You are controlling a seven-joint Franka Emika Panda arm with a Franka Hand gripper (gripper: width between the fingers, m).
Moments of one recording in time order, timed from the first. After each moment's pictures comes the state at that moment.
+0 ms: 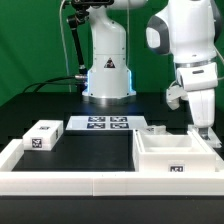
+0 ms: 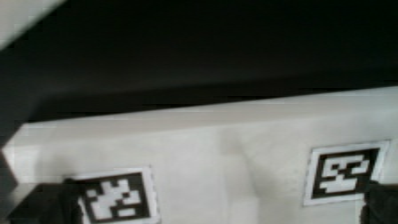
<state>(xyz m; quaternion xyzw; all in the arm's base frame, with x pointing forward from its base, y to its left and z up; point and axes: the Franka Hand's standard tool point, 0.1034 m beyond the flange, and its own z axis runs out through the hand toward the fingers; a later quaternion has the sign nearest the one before) 0.418 0.192 0.014 -0.77 -0.63 -0.05 0.08</state>
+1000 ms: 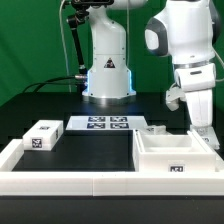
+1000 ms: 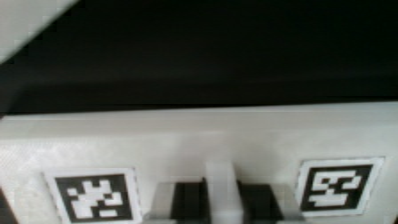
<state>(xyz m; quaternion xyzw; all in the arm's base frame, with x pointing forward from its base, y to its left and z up) 0.422 0.189 0.013 -0.78 -0.62 -0.06 0.08</state>
